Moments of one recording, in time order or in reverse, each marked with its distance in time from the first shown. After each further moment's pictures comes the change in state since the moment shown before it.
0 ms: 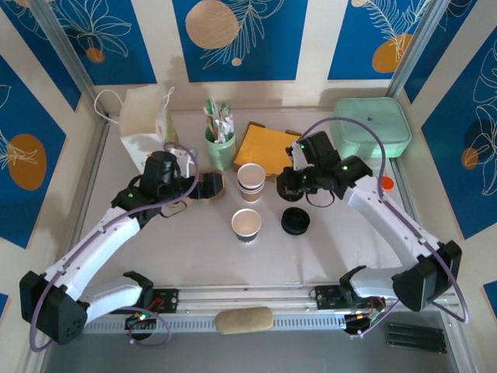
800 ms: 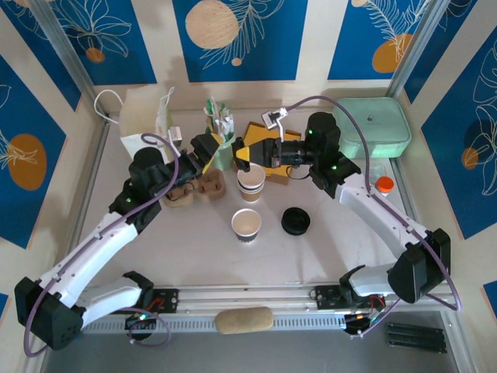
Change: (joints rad) left arm -0.039 -0.046 -0.018 0.493 0.017 -0.696; right arm 0.006 0.077 -0.076 1.019 -0.658 0.397
